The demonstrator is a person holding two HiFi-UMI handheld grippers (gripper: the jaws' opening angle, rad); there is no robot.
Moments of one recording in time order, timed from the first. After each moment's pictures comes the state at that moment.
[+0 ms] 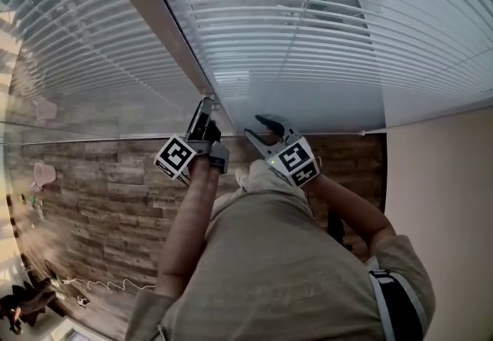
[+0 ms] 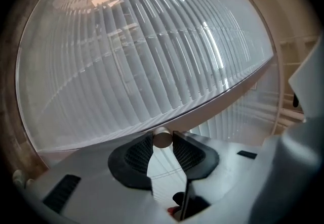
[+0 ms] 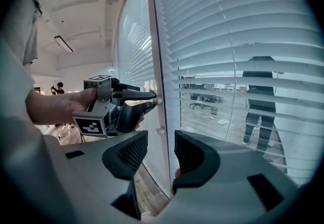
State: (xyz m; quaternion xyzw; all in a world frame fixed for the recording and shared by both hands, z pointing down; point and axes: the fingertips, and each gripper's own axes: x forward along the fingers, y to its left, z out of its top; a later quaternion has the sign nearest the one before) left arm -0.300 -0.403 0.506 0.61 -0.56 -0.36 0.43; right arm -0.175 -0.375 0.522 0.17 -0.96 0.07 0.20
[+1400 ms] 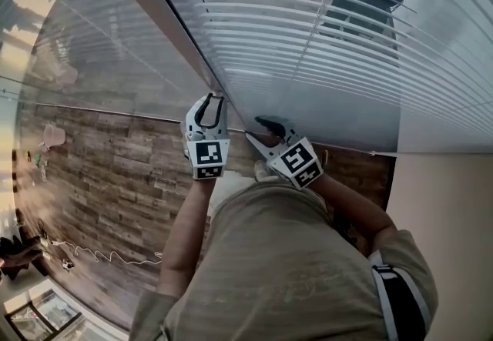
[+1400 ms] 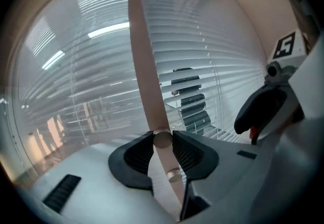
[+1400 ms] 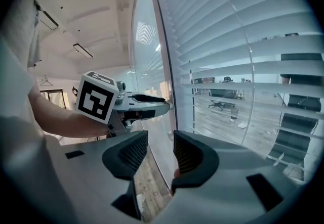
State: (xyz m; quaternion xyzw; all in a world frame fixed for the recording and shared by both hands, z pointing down) left arm -0.282 -0.399 0.516 0.65 -0.73 0.19 0.04; right arm -0.184 -0.365 0.524 0.05 -0.98 0.07 0.19
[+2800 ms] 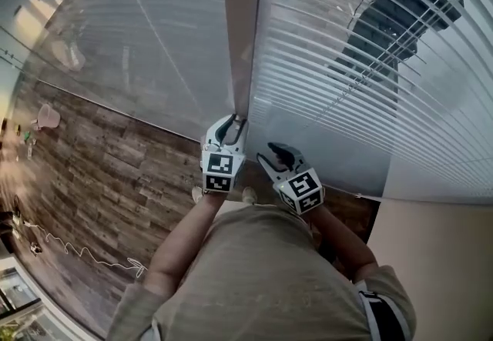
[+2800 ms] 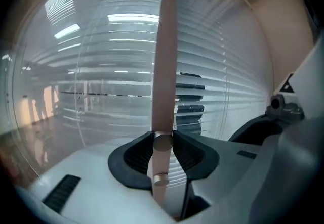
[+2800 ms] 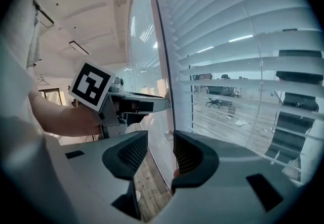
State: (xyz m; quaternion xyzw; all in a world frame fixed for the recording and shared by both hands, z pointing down) left arm -0.293 -0.411 0.525 0.66 -0.73 0.10 0.14; right arm -0.202 -0.378 0.542 0.07 -0.97 0.07 0.20
